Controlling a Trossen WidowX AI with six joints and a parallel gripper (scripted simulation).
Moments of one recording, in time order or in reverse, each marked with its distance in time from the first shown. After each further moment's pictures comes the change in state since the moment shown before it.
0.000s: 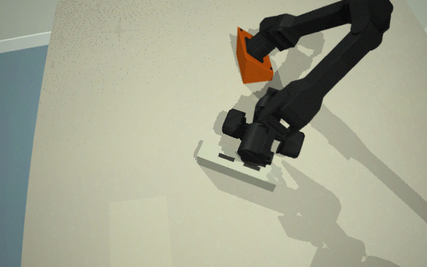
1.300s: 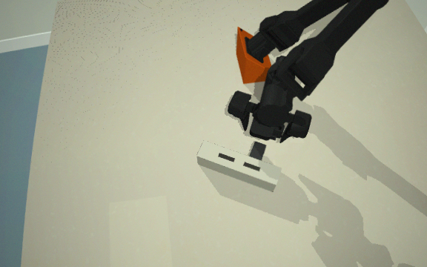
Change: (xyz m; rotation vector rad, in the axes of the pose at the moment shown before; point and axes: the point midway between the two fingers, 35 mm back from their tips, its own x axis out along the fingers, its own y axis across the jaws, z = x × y) arm -0.031 0.000 -0.024 -0.006 -0.275 -0.005
